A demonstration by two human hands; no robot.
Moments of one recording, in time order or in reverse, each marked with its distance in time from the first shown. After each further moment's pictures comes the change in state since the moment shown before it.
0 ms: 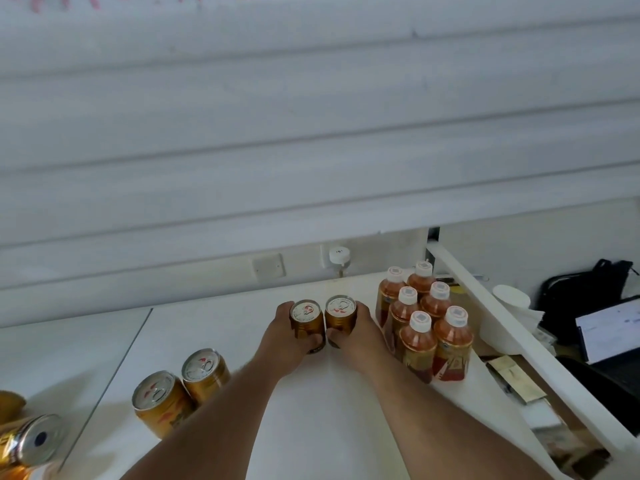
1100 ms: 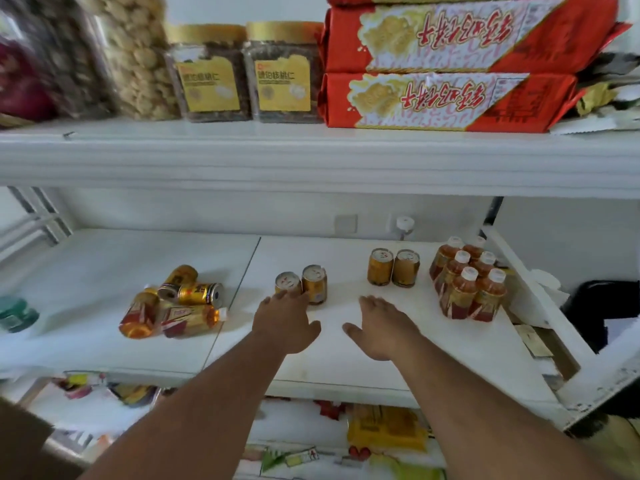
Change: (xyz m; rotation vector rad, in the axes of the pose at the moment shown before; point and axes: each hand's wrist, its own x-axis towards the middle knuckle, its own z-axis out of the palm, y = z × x) left_hand -0.239 0.018 -0.167 0.892 -0.008 0.025; right_hand -0.226 -0.086 0.035 -1.047 -0.336 -0.283
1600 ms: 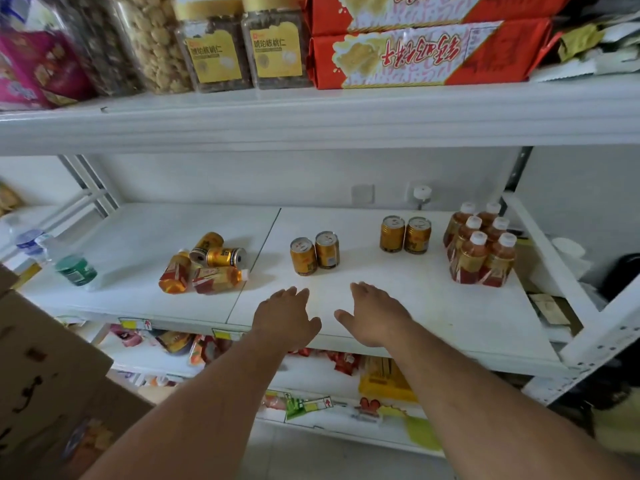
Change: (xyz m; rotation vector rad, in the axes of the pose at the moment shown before) left_hand -0.080 0.011 0.021 0.028 -0.119 -0.160; right_hand -0.051 -0.014 0.026 0.038 -0.058 -0.124
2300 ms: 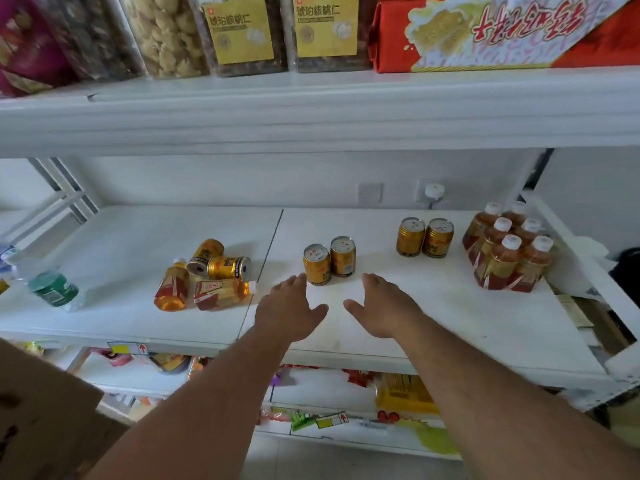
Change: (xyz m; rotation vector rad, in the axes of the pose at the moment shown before) left_hand 0.063 -0.052 0.000 -0.178 0.086 -0.017; right_hand 0.065 -0.031 0.000 0.091 0.041 0.106
